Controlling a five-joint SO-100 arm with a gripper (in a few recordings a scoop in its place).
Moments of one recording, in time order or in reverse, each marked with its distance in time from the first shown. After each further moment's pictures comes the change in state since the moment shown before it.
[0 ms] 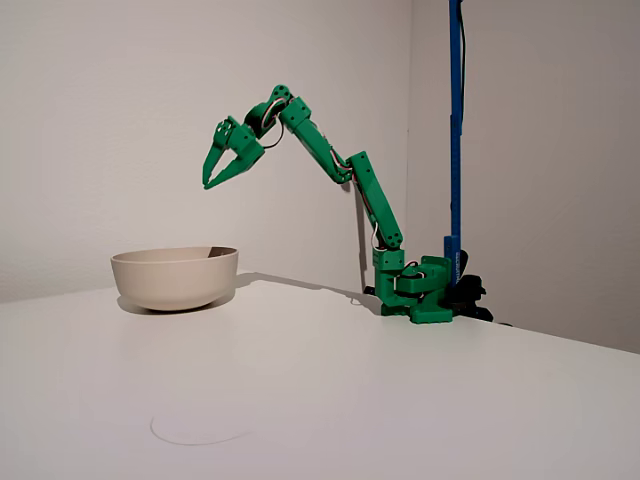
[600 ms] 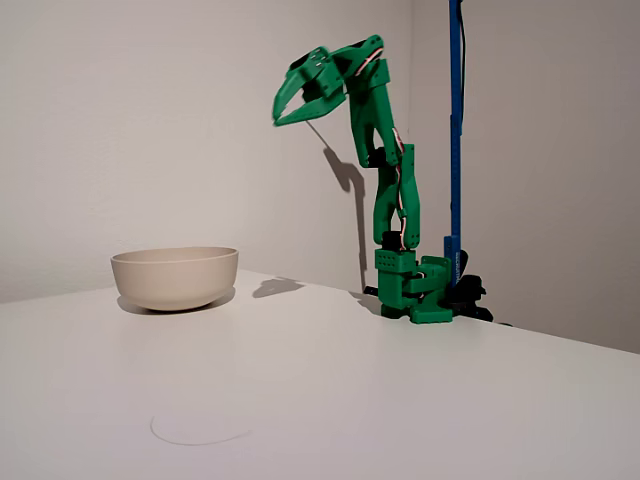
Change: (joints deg) arm -33.6 21.4 0.0 9.1 0.8
